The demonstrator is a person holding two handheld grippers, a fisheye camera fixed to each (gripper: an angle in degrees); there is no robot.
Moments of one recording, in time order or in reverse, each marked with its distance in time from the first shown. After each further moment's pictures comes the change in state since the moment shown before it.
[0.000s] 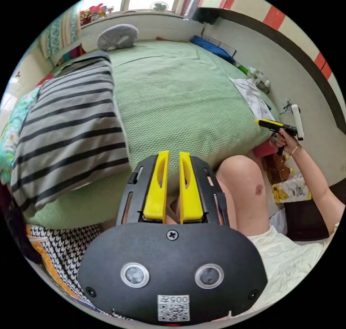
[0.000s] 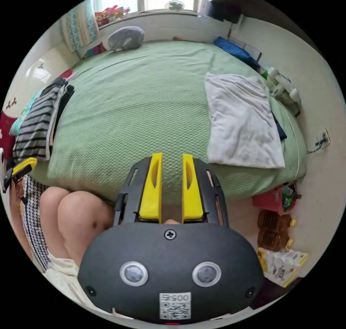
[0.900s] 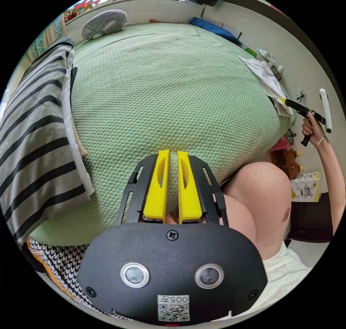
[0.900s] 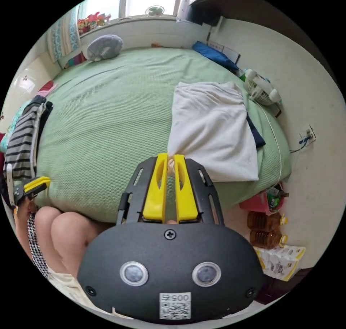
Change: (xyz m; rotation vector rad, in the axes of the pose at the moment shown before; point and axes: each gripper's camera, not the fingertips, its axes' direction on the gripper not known) left arm 0.011 -0.055 0.131 -0.094 -0.044 -0.003; right arm 0.025 -0.037 0.006 0.071 0.056 0.015
